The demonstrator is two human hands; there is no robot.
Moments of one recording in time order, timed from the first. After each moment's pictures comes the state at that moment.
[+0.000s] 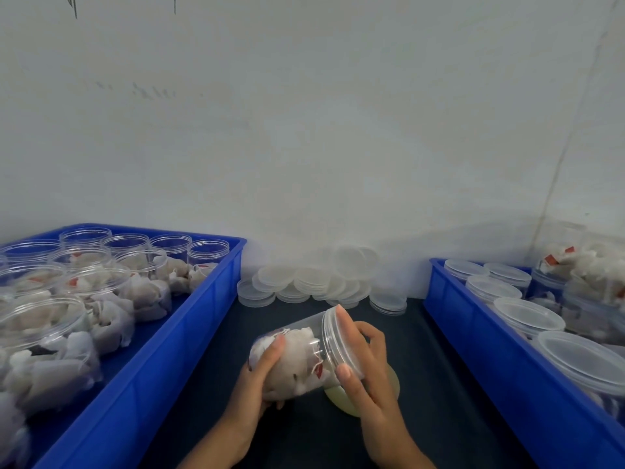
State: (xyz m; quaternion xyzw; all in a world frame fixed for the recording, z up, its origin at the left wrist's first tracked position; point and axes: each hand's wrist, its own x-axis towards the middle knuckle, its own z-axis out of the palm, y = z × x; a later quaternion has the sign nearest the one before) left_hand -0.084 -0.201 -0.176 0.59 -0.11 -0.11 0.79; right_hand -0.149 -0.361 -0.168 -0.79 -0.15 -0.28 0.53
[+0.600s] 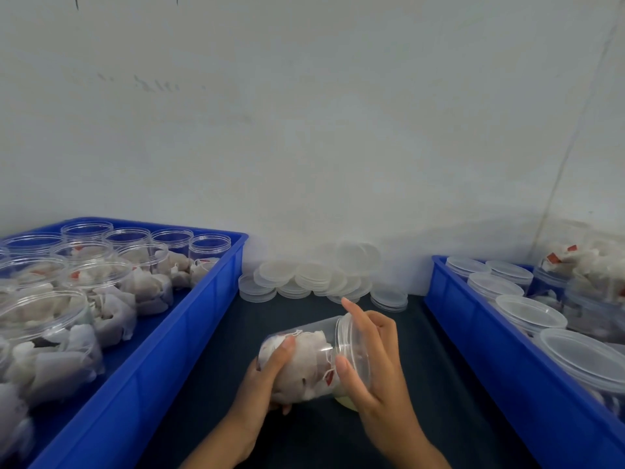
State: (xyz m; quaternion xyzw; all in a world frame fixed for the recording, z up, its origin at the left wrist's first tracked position) left_hand -0.091 -0.203 -0.176 0.62 -0.10 -0.13 0.76; right_hand -0.151 -0.362 -0.156 -0.82 -0.13 -0.33 0.44
